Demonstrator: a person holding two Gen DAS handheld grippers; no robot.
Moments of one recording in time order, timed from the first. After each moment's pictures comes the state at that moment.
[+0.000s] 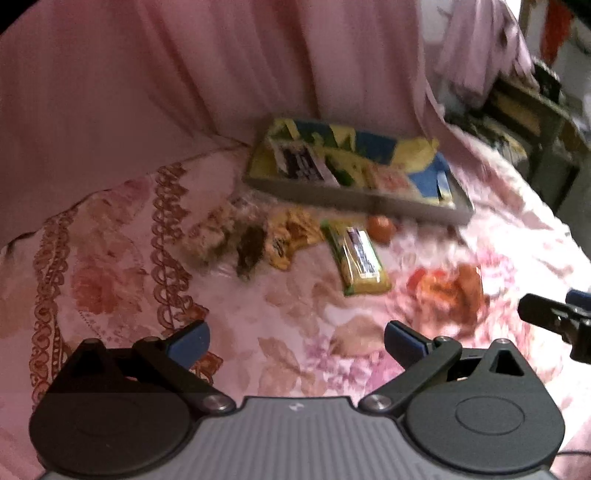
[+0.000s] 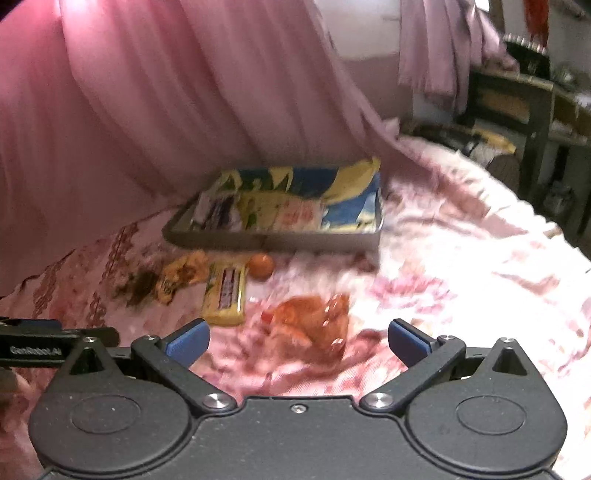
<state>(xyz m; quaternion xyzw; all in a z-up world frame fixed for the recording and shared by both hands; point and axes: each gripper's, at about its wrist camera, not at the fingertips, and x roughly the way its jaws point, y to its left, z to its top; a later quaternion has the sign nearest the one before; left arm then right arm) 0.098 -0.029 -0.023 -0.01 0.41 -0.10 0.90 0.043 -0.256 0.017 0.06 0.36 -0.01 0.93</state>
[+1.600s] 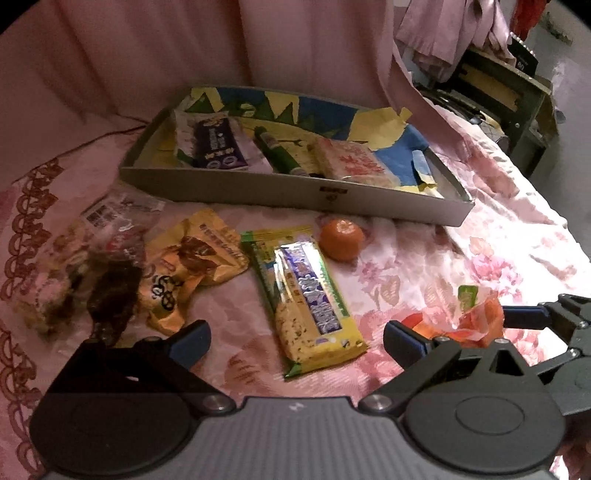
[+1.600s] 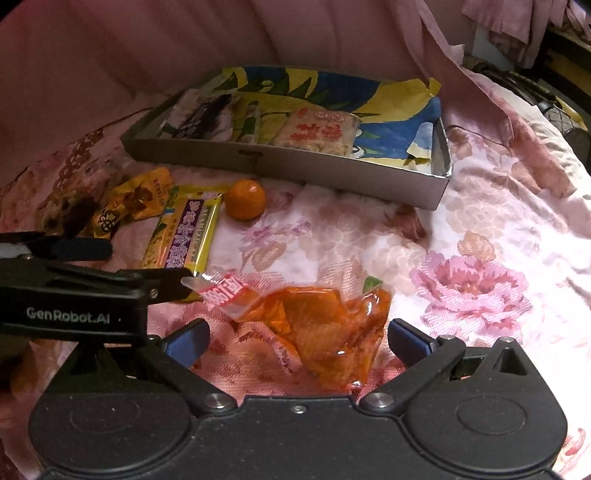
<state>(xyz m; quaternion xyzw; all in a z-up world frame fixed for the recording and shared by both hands) 0.209 -0.088 -0.094 -0.02 0.42 -0.19 0.88 0.163 -0.248 -0.070 -0.03 0.46 0.01 0.89</state>
